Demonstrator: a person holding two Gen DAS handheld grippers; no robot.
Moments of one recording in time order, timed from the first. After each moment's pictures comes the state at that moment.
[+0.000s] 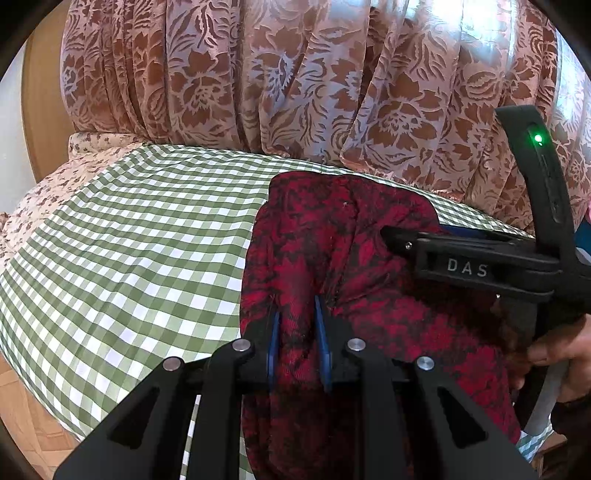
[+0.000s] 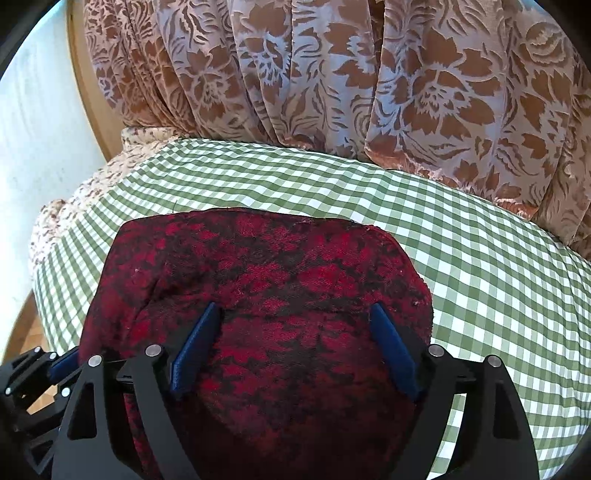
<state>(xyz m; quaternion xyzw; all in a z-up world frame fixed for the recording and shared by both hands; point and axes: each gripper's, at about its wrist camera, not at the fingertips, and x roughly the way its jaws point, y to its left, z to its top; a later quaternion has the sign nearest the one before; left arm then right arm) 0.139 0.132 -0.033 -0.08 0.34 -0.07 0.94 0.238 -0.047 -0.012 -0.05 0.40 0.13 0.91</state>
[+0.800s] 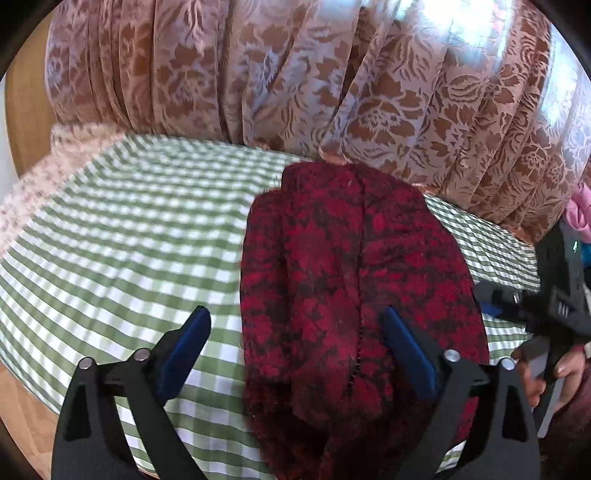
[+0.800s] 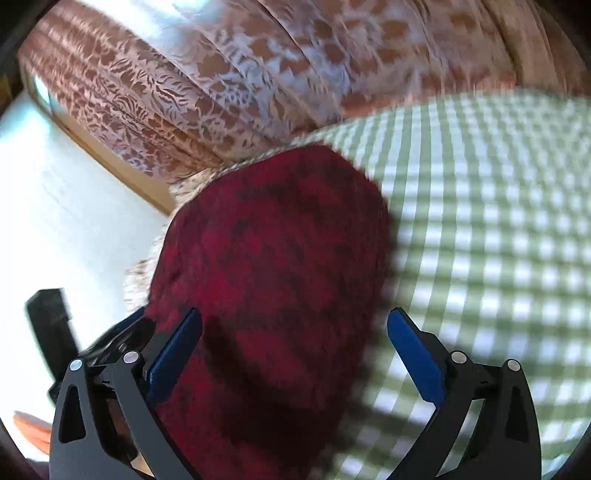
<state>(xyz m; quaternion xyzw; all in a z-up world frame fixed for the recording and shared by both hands) 0.132 0.146 -0.020 -0.11 0.37 -0.13 0.91 0.170 -0.167 -0.034 0.23 0.45 0.24 0.83</state>
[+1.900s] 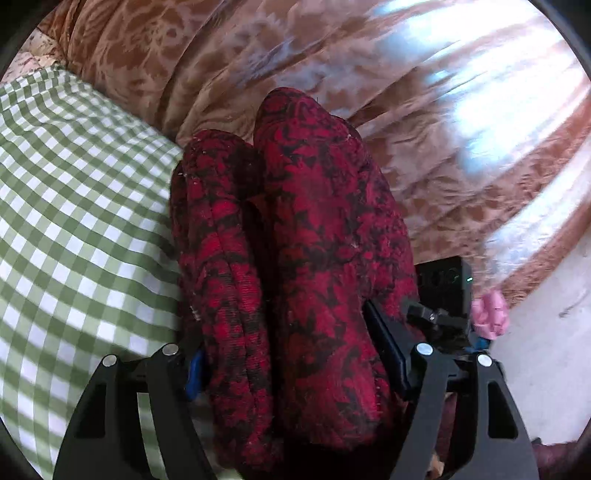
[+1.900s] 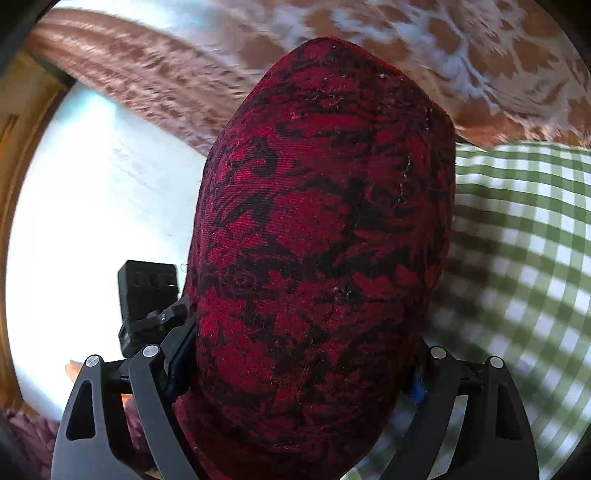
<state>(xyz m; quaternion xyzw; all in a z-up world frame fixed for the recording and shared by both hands) 0.294 0.169 -0.054 -0.33 0.35 -0.29 0.83 0.374 -0.120 -0.013 0.21 0.46 0.39 0.77</state>
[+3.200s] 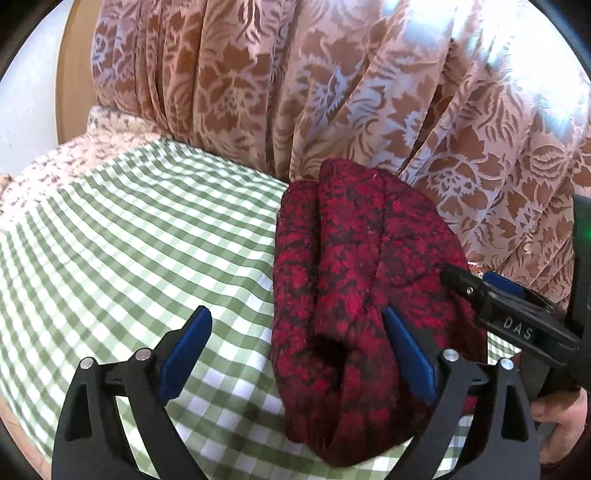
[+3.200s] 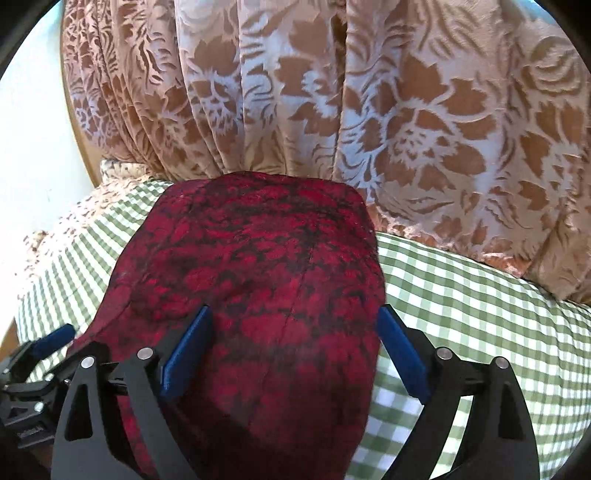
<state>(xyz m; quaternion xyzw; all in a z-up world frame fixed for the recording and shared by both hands) 0.239 0.127 -0.026 -0.18 0.32 0.00 0.93 0.309 -0.077 0.009 -0.07 0.34 0.10 0.93</state>
